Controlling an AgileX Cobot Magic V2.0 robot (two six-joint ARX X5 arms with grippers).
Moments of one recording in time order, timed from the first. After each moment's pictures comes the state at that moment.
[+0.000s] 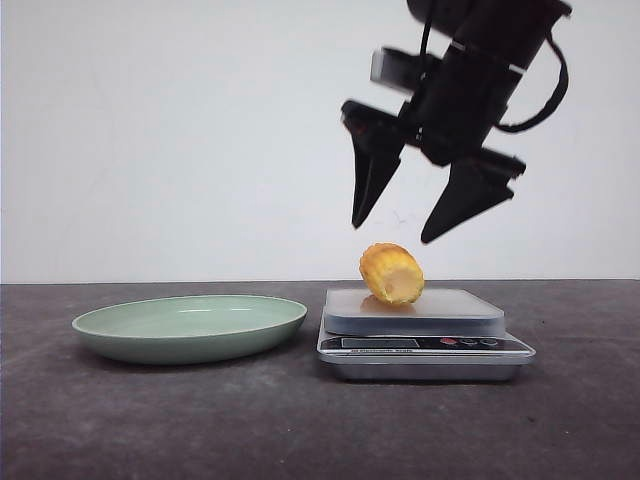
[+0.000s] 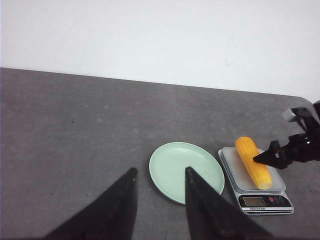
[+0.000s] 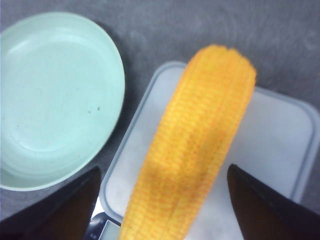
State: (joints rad) left arm -0.19 0.41 1.47 -1.30 0.00 -0.18; right arm 0.53 1.63 1.16 -0.41 -0.13 0.27
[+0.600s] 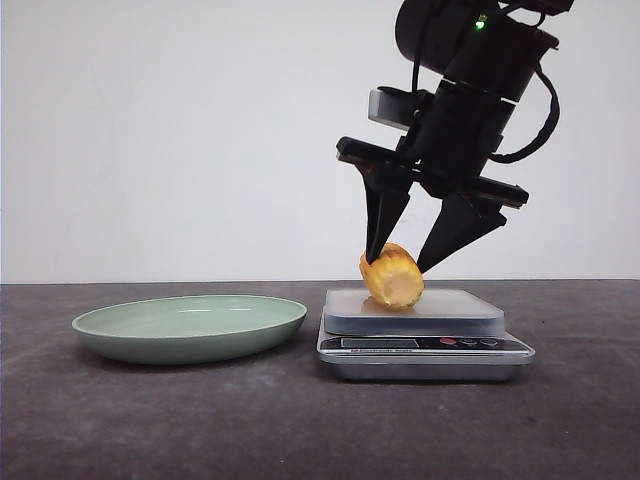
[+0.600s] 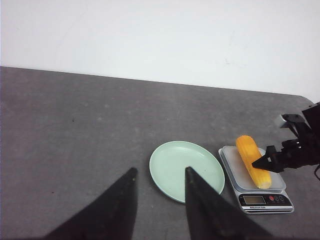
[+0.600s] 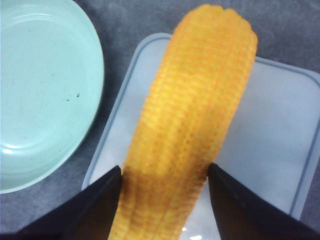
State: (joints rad) left arm -0.19 0.41 1.47 -1.31 0.00 -0.18; right arm 0.53 1.69 1.16 -0.43 -0.10 0.32
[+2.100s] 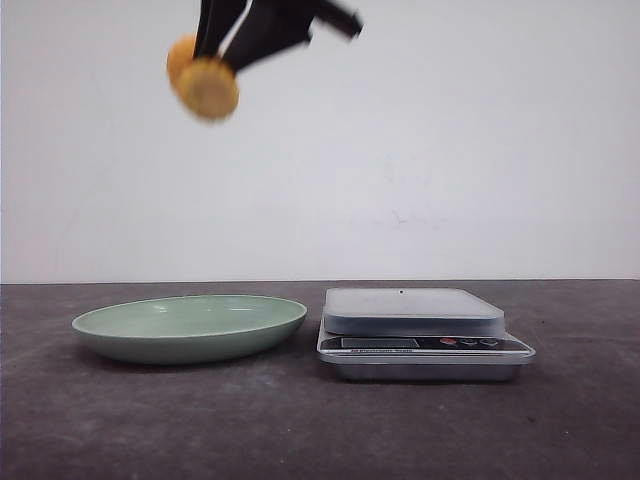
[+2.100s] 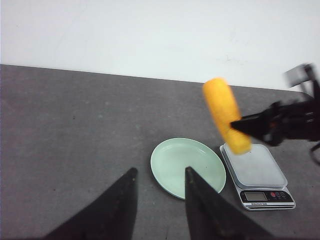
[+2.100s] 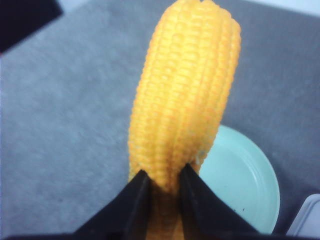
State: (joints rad) left arm -0.19 0.41 1.47 -1.32 0.00 -0.18; right arm 0.89 1.66 1.42 -0.31 0.05 0.29
